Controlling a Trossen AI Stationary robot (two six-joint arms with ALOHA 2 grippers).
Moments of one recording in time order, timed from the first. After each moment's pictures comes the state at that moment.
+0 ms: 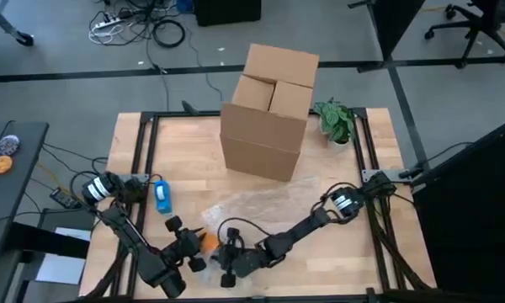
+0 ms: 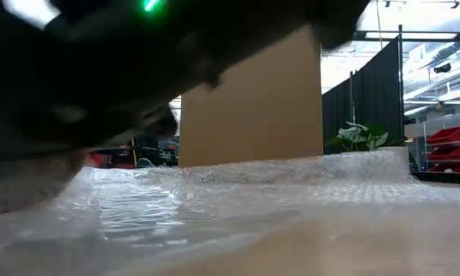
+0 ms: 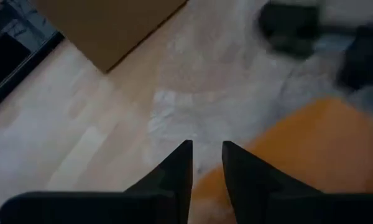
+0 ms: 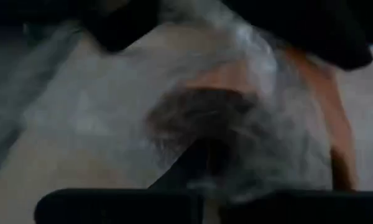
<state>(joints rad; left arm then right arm) -0.97 1.86 1.17 -1.09 -0.97 -1.49 0.48 2.54 1.79 0.39 0.58 0.22</state>
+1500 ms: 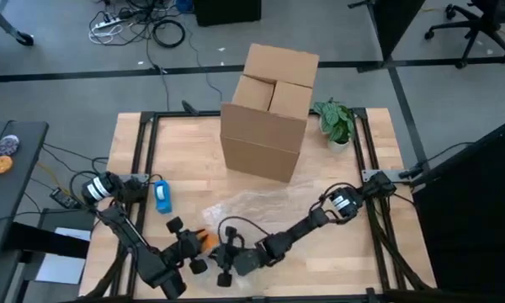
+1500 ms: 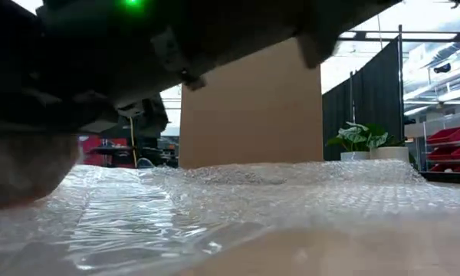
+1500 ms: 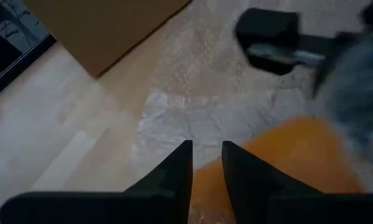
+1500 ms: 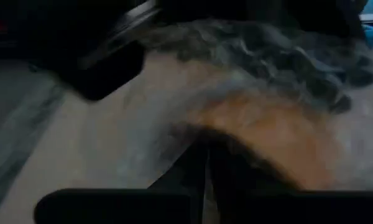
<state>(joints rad) -0.98 1.86 1.16 -1.03 -1.00 -1.49 0.47 2.52 1.79 0.40 0.59 0.20</state>
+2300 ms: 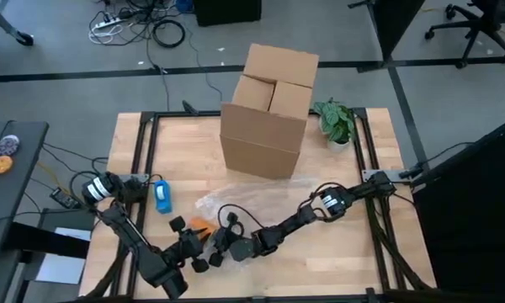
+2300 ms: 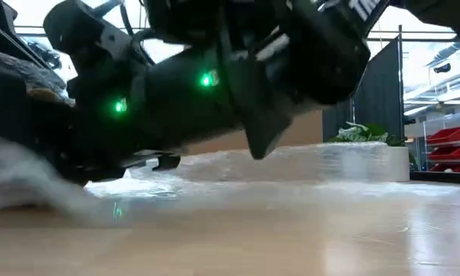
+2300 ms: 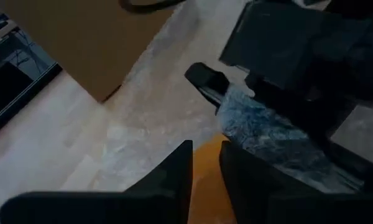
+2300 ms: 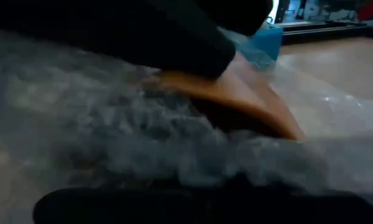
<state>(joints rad) -0.97 1.86 1.16 -1.01 -1.05 -1.42 0.39 2.63 1.80 0.61 0.76 0.19</state>
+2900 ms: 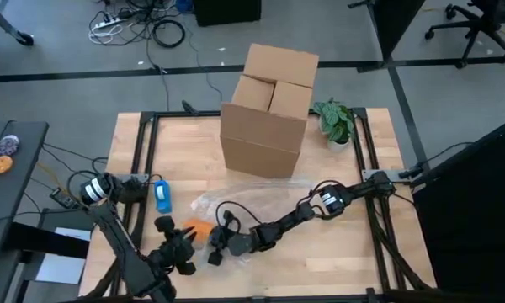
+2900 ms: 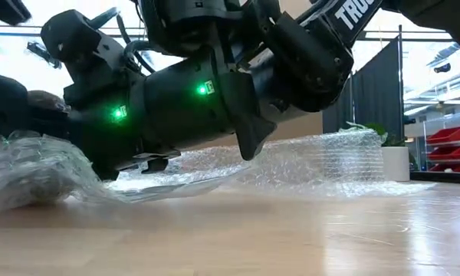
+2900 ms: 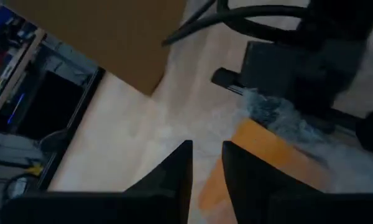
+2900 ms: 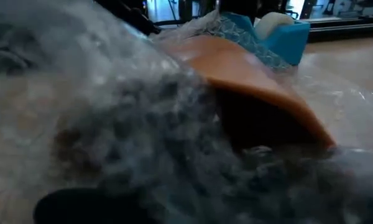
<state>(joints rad) -1.03 1.85 1.44 -1.56 -0.89 -1.42 0.39 2.63 1.80 0.61 0.66 0.17</state>
